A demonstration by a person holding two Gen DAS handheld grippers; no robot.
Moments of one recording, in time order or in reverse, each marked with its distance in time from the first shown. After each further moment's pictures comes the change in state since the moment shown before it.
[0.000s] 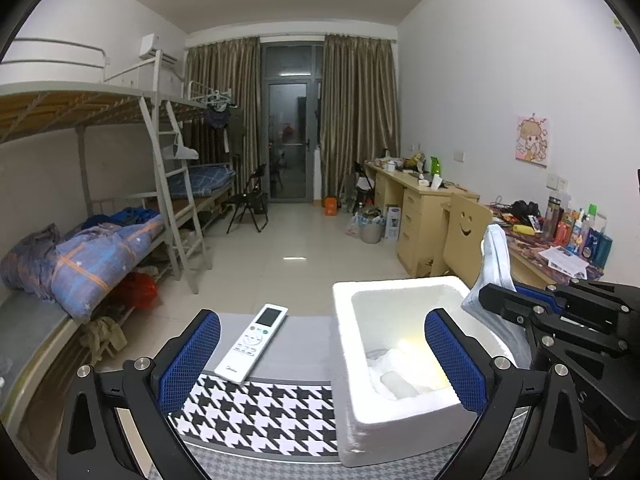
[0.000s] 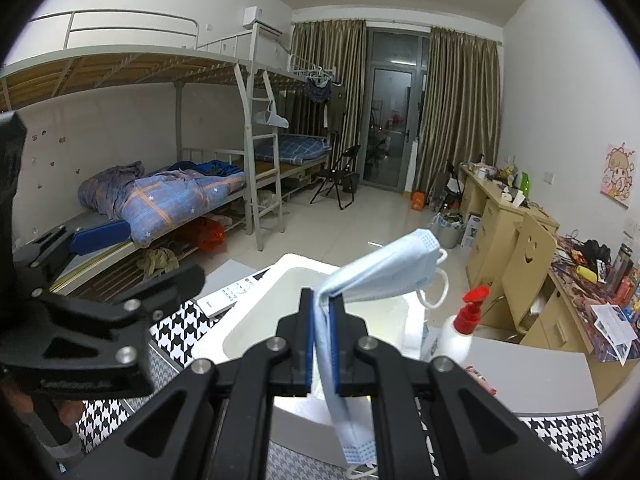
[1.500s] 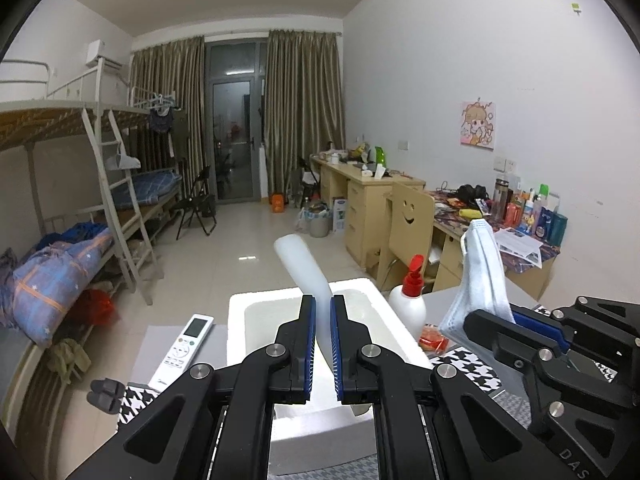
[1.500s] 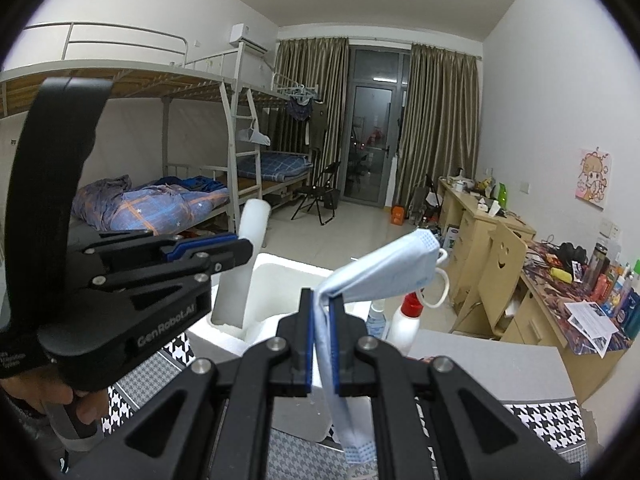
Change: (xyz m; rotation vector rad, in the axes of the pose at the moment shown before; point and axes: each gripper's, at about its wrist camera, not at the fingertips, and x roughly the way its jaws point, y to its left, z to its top) left arm 0.006 -0.073 0.009 0.081 0.031 -0.184; right arm -0.054 -0.021 -0.020 0.007 -0.065 -0.071
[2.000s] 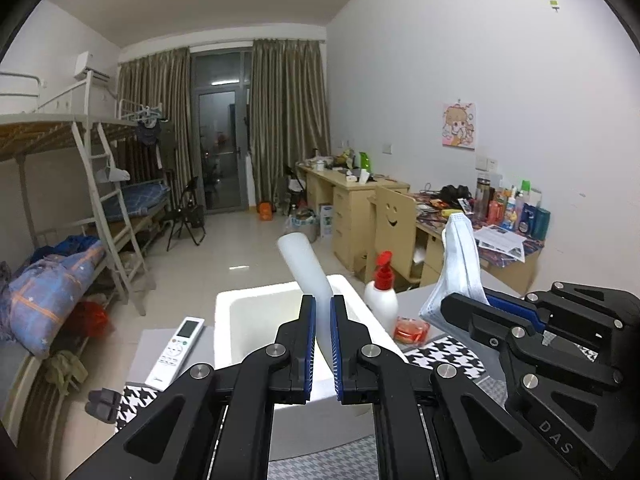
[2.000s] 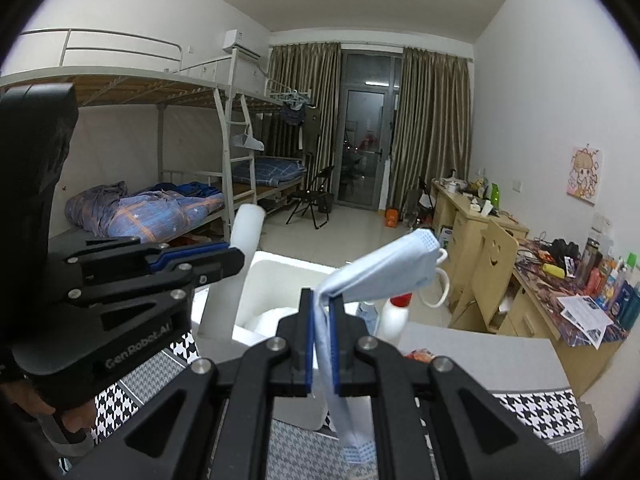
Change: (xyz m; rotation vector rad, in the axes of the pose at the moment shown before) left arm -0.035 -0.018 -0.006 0.039 -0.034 -0.039; right arm -0.022 0.000 -0.008 0.018 -0.025 -0.017
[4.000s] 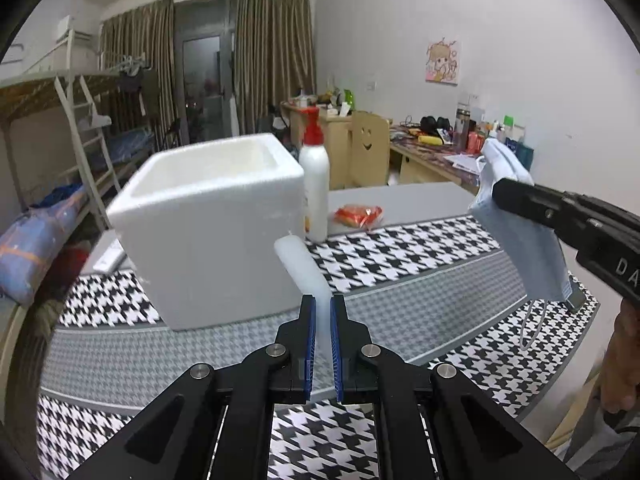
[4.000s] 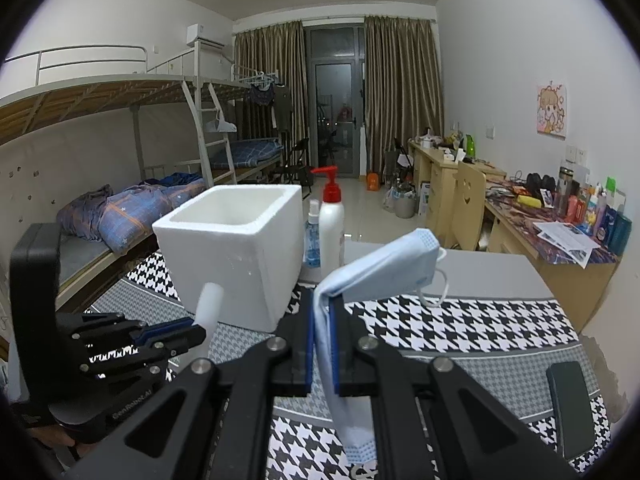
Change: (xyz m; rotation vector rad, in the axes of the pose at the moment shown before) left arm -0.007 -0.085 -0.115 0.001 0.209 -0.044; right arm -0.056 -0.065 -0.090 0.139 0.085 -0.035
